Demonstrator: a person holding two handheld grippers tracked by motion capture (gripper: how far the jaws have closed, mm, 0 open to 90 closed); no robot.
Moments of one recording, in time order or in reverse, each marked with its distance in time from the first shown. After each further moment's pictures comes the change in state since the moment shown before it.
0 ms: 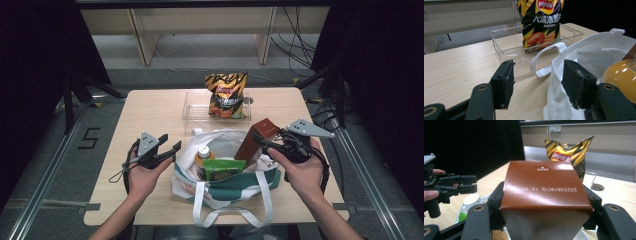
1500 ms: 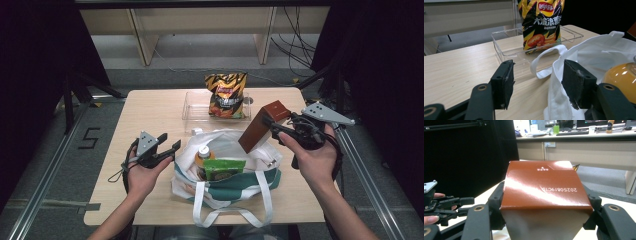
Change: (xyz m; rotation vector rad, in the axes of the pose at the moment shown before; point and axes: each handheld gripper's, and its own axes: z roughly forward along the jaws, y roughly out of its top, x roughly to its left) left arm 0.002 0.003 -0.002 0.000 0.008 0.006; right arm -0.008 0.042 -0.017 -0.093 -0.029 -0.009
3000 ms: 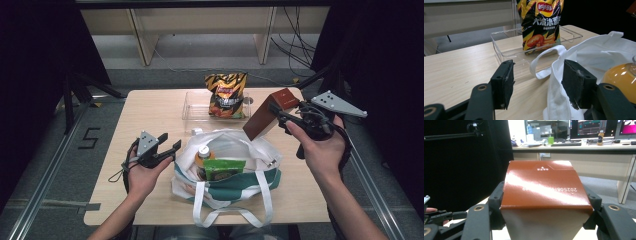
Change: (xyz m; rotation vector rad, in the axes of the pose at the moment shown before) left arm -0.001 0.001 0.000 -0.004 -0.001 -0.003; right arm -0.009 0.022 -0.004 -0.071 -0.028 -0.005
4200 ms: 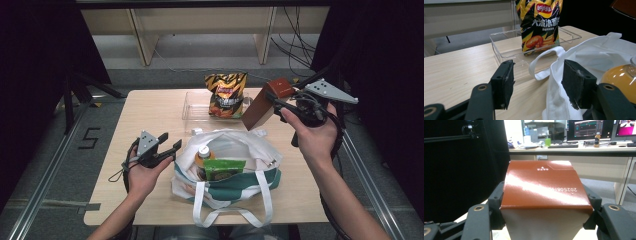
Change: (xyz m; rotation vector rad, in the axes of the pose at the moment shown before) left arm 0.000 0.001 0.001 -0.005 -0.007 0.000; right arm -0.009 0.011 0.027 -0.005 -0.024 0.006
